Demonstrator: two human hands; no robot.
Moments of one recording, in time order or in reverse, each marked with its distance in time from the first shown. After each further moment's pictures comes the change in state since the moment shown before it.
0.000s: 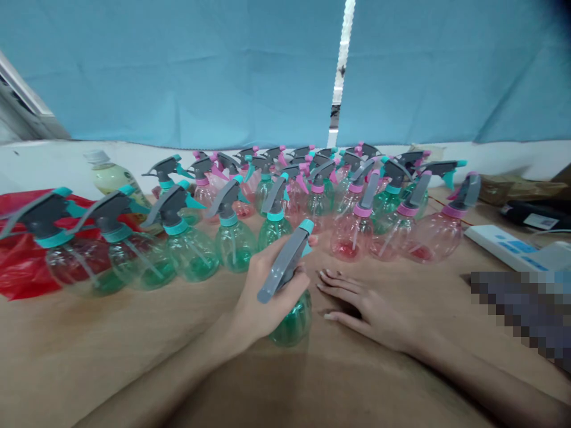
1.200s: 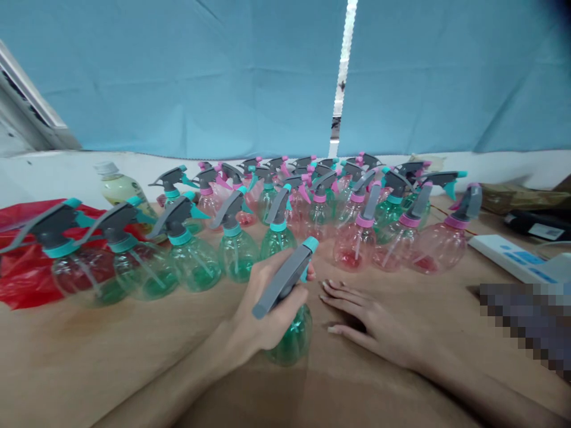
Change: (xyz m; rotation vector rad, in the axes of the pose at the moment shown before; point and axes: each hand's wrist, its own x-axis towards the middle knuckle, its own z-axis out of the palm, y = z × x) left_hand 0.003 -0.003 -0.009 0.017 -0.050 0.147; right_hand 0.000 0.004 0.004 -0.008 -0.016 0.021
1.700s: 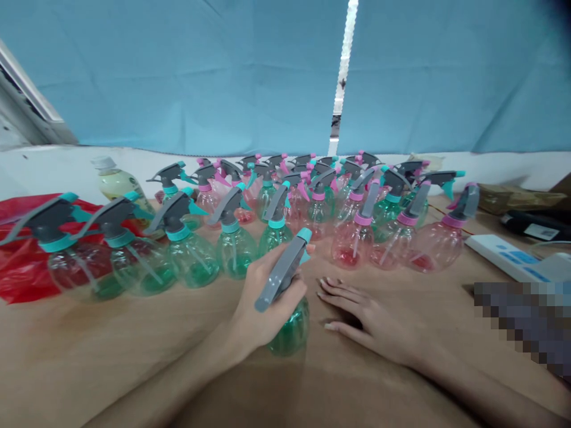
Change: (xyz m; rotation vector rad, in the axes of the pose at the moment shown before) left_hand -0.003 -0.005 0.007 -0.004 0.057 -0.101; right_hand -0.001 0.001 0.001 -0.032 -0.006 0.003
